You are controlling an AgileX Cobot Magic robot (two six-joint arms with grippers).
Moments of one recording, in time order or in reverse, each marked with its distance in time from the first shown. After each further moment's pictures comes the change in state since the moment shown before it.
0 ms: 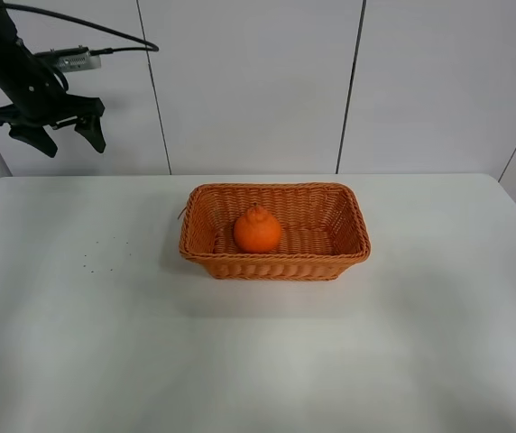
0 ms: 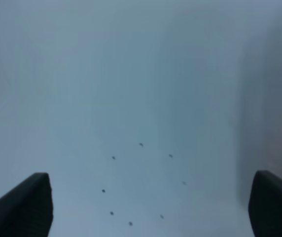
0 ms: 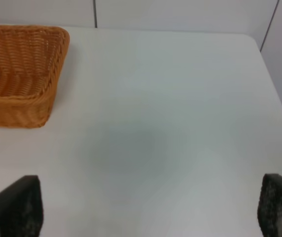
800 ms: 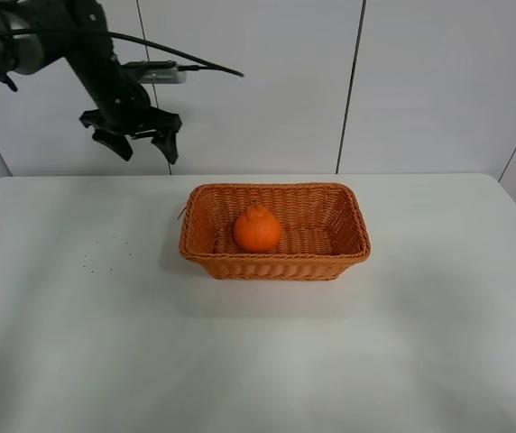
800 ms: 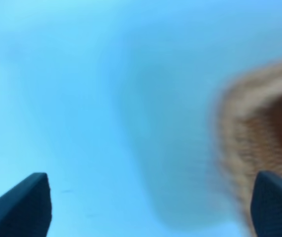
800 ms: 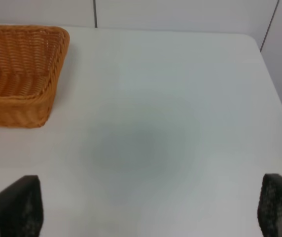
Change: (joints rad) left arm -0.177 0.143 -0.138 0.027 -0.003 -0.001; right arm 0.000 0.000 0.000 0.000 0.000 0.000
